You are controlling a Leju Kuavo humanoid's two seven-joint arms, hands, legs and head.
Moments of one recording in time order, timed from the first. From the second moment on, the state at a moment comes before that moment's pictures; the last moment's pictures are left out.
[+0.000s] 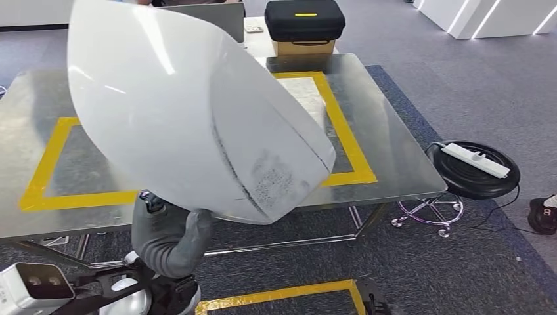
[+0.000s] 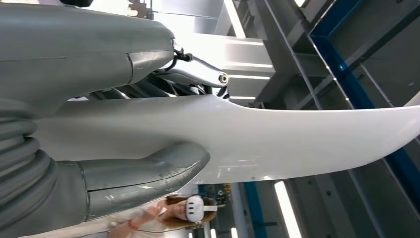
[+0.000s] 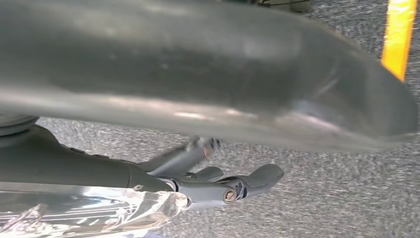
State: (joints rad) left arm -0.20 -0.17 -0.77 -1.56 0.30 -0.27 -0.61; right arm -0.07 0.16 -0.72 -0.22 1.08 -0.45 -0.07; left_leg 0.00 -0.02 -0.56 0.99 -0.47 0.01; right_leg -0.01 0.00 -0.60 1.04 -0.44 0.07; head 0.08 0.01
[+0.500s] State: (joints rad) left arm -0.19 -0.18 -0.77 -1.56 0.29 -0.25 -0.61; right arm -0.07 0.16 -0.72 -0.22 1.09 -0.45 -0.07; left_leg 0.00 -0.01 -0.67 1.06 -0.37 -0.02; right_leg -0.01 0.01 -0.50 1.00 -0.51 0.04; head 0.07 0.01
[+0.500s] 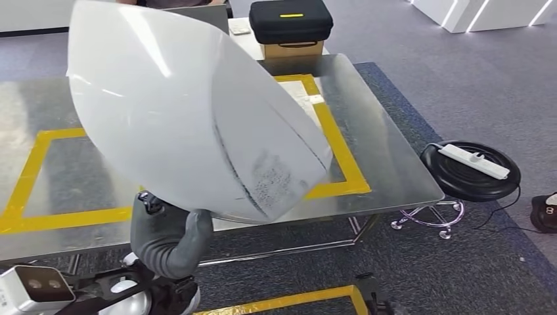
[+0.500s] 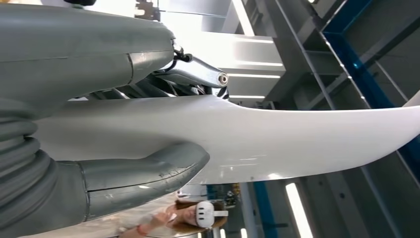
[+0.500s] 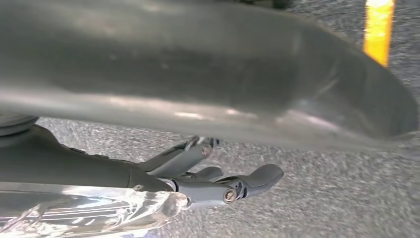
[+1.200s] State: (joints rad) left arm -0.20 -0.18 -0.76 -1.56 0.29 -0.24 -0.62; right arm -0.08 0.16 -0.72 -0.22 1.09 -0.44 -0.07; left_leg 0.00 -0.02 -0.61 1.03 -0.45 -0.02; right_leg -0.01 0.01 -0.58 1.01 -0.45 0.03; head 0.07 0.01
